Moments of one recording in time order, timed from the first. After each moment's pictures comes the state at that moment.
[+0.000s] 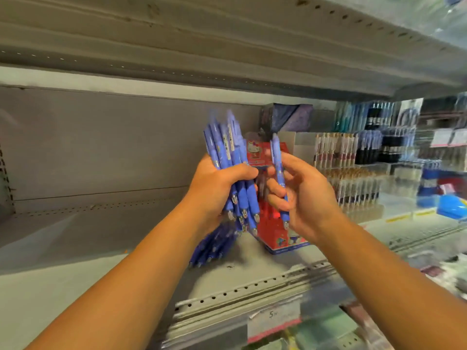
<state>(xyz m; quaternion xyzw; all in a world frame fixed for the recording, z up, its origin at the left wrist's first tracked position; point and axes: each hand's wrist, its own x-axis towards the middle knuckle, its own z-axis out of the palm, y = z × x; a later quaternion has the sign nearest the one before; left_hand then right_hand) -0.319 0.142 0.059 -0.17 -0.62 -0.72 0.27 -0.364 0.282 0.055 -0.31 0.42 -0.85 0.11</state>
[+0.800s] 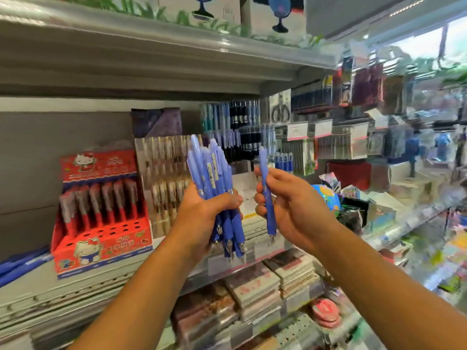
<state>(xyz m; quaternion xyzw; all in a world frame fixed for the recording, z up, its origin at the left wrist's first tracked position) -0.436 0.495 0.019 -0.16 -0.64 -0.72 0.22 -0.466 0.659 0.031 -0.28 0.46 -0.84 0.07</state>
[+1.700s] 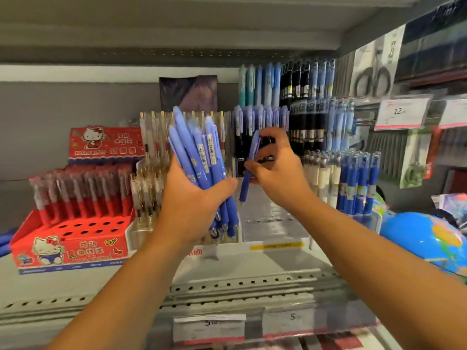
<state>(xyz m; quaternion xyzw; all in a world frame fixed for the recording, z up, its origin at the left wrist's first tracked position) -0.569 0.470 0.011 0.01 -0.69 -0.53 0.49 -0.712 0.573 0.034 -0.44 0.66 -0.59 -0.15</state>
